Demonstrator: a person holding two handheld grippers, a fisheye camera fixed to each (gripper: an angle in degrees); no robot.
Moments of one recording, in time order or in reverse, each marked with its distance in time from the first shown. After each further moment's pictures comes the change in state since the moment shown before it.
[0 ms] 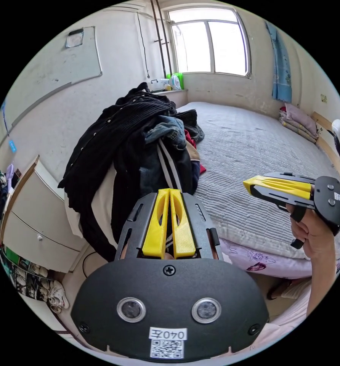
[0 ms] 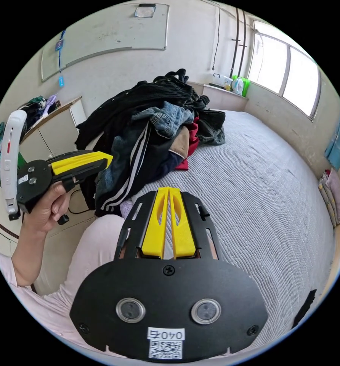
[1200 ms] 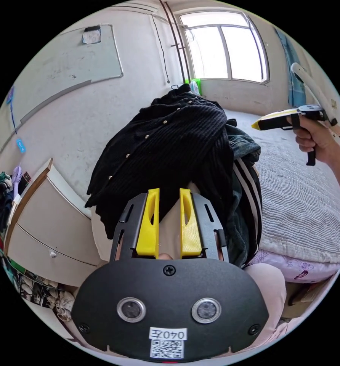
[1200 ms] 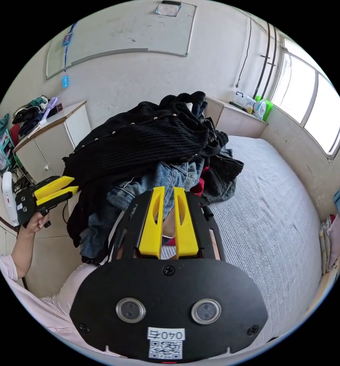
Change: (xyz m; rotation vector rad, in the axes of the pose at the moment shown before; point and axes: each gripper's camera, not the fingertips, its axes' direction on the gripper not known) left arm -0.270 -0.020 0.018 0.061 -0.103 0.001; right arm -0.014 -0.325 0.097 0.036 -0.022 -0.150
